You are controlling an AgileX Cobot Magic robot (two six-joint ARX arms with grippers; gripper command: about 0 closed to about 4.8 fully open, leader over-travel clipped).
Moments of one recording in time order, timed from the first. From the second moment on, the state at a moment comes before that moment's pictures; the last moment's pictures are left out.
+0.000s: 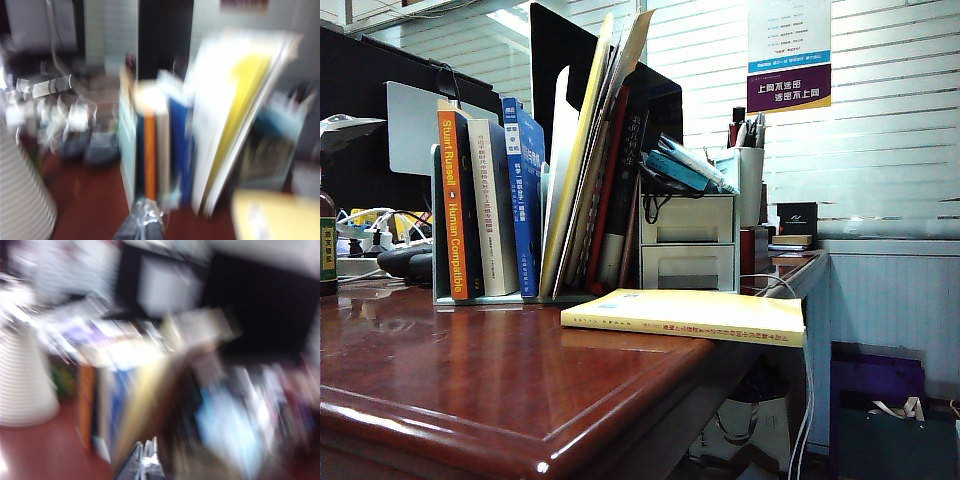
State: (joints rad) left arm -0.47 0.03 0.39 -0.27 -0.29 0.05; right arm 0.70 0.77 0.54 0.36 0.10 -0.10
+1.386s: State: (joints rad) left arm -0.05 0.00 0.01 -0.08 0.10 -0.02; right arm 0.71 0.67 0.24 0.29 0.02 0.10
